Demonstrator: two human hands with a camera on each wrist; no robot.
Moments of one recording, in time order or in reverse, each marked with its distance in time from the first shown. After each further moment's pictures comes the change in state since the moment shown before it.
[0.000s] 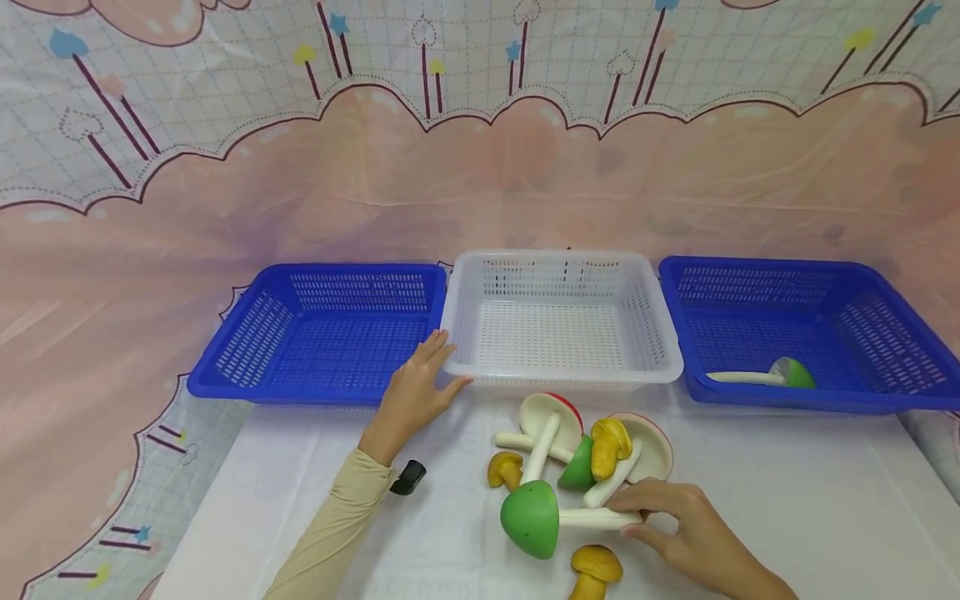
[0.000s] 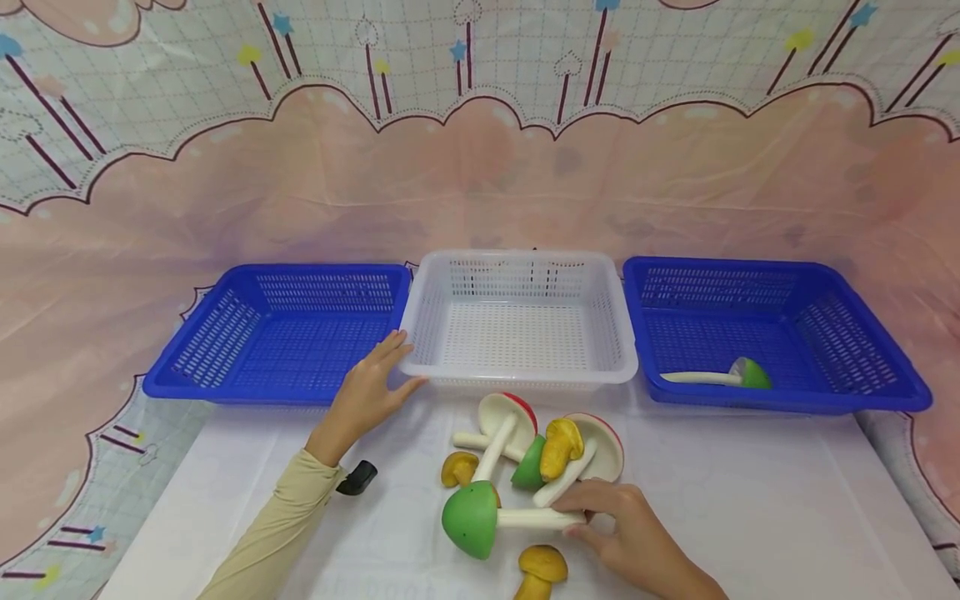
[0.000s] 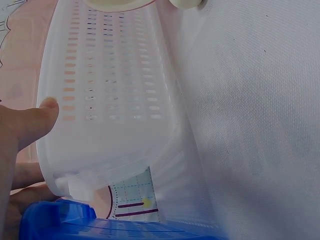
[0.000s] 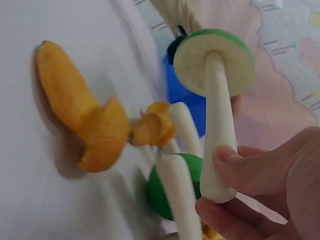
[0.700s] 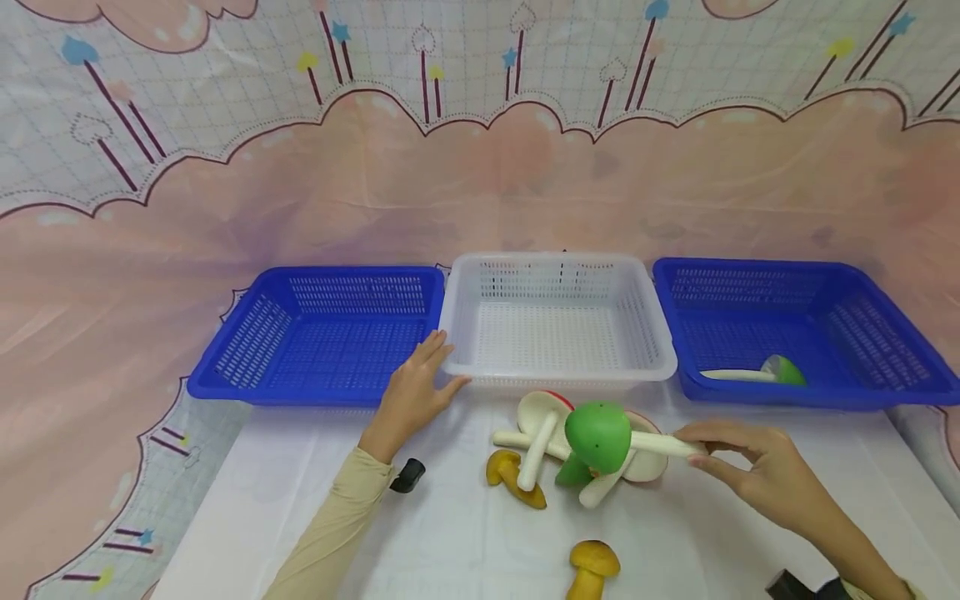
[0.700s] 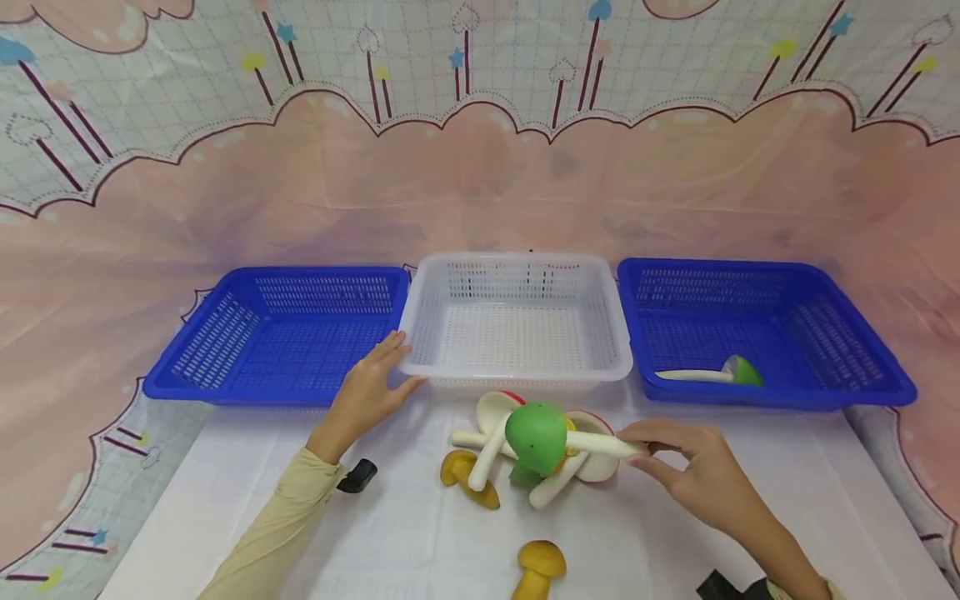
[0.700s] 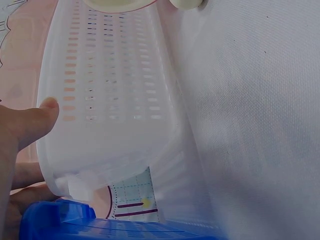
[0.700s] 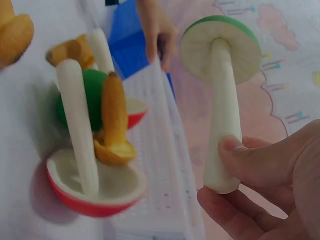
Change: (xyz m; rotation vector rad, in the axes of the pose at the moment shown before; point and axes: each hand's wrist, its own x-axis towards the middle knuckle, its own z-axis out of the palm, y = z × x) left_hand -0.001 0.002 -0.002 -0.006 0.013 0.007; right_hand 0.013 -0.009 -0.083 -0.171 0.128 0.092
